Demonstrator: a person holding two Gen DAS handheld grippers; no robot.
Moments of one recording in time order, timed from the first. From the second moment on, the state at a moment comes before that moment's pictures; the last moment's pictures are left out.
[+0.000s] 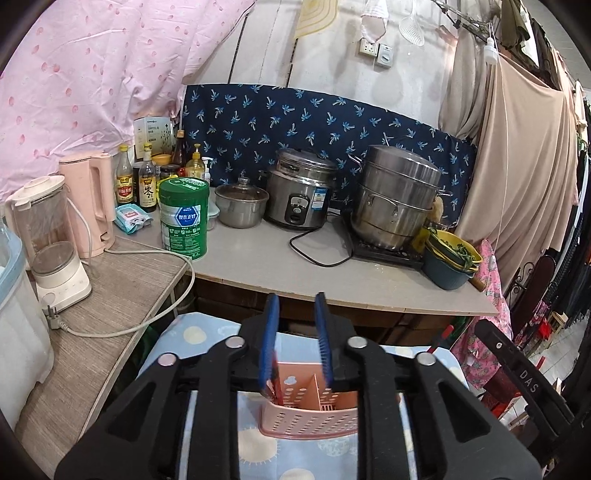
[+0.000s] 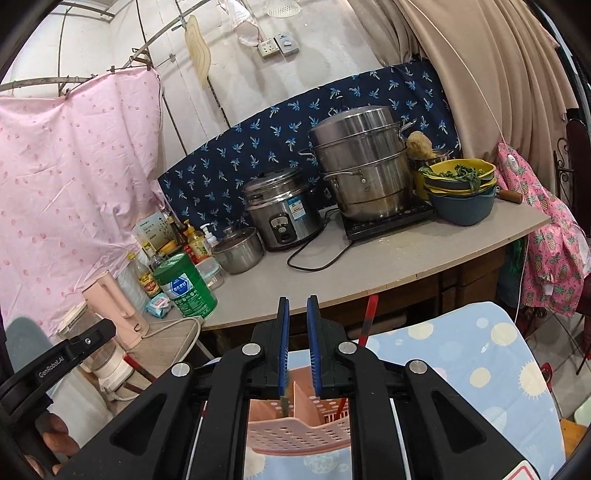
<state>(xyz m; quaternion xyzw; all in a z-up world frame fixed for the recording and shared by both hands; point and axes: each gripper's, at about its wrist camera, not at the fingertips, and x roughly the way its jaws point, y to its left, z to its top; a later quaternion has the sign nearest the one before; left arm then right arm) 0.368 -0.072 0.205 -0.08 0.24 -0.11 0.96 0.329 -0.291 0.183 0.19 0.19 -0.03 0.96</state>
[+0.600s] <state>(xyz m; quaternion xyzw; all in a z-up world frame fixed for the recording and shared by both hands) 0.318 -0.072 0.213 -0.06 0.22 -0.10 0.97 0.260 -0.281 0.187 0.18 0.18 -0.01 0.97</state>
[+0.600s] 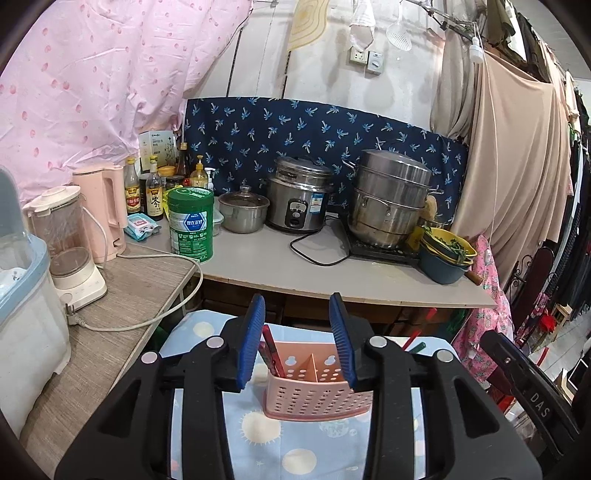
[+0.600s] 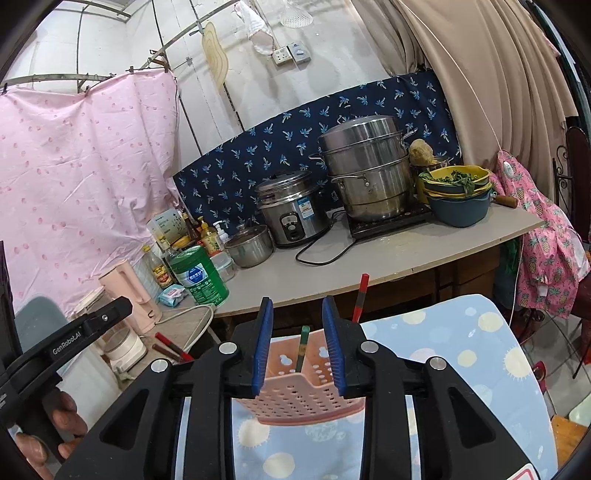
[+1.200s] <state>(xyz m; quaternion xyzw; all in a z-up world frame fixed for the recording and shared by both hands) 0.222 -0.064 0.193 0.00 0.24 -0.08 0.97 0.148 -0.231 0.170 0.12 0.20 -0.01 0.97</state>
